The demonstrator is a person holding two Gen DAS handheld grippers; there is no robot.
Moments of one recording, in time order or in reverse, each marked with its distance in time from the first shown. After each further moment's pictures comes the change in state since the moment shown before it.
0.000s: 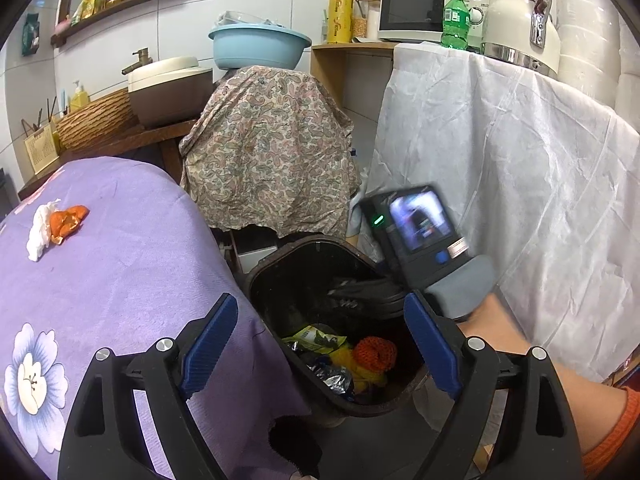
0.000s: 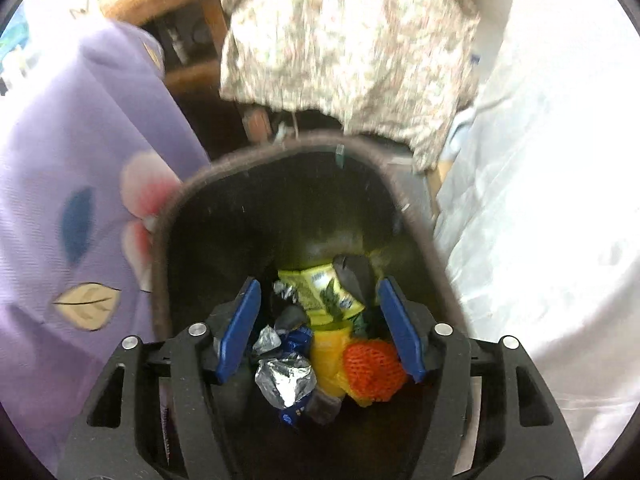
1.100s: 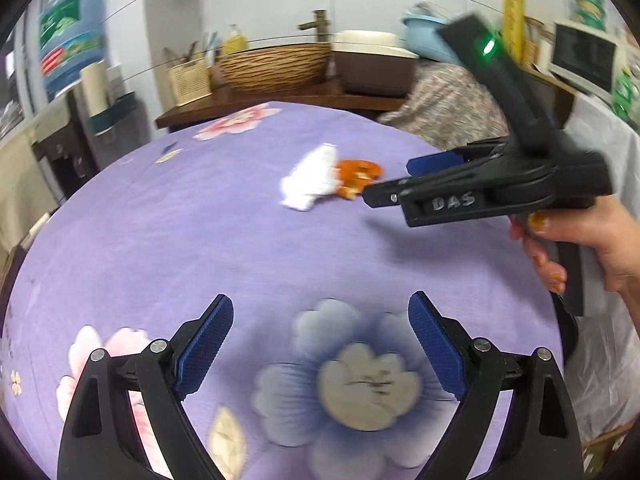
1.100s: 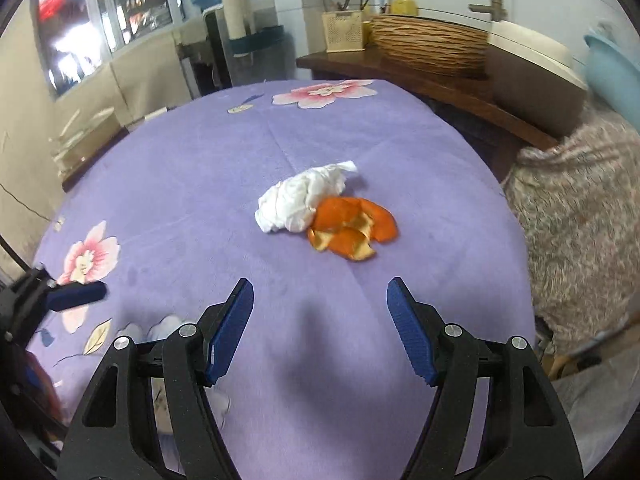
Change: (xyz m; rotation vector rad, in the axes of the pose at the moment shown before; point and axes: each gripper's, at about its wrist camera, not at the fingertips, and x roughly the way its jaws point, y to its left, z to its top) left arm -0.083 0.246 -0.016 -0.252 0.091 0.380; right arm -0.077 0.324 0.132 -0.594 -0.084 0.424
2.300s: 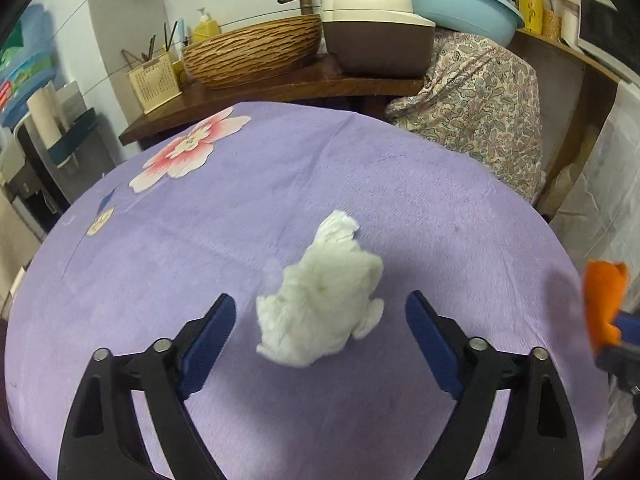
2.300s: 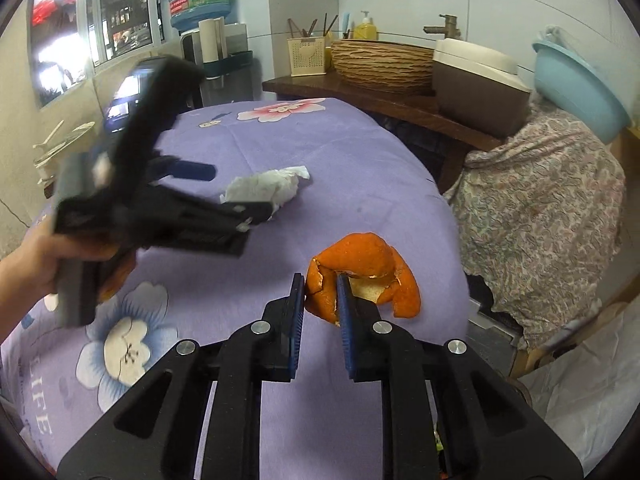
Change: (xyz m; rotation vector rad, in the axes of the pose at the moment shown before) left arm 0.135 -0.018 0.097 0.113 0.090 0.028; right arm -0.069 -0.030 -0.065 0.075 -0.138 -0.100
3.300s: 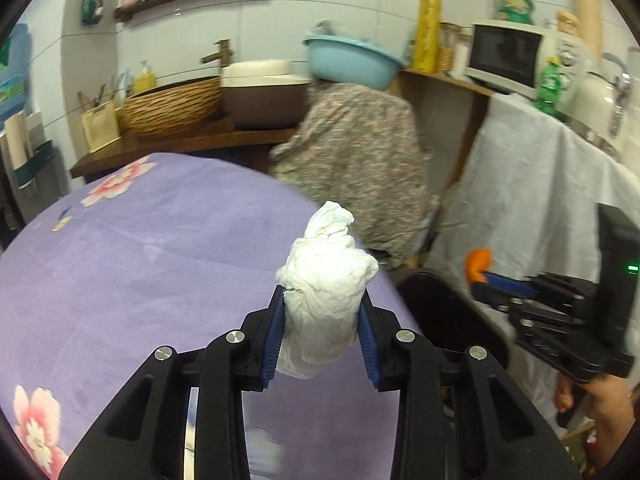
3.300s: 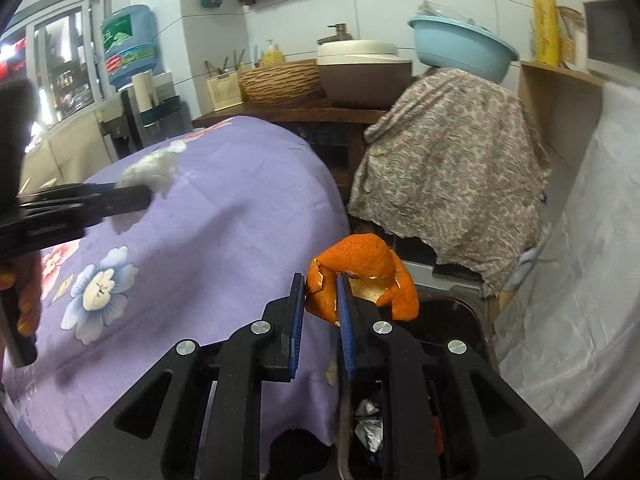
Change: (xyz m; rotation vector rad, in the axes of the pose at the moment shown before) left arm -0.135 -0.105 -0.069 0.034 -0.201 -0.307; right arm -0.091 -0.070 -0.116 0.240 -0.113 -0.170
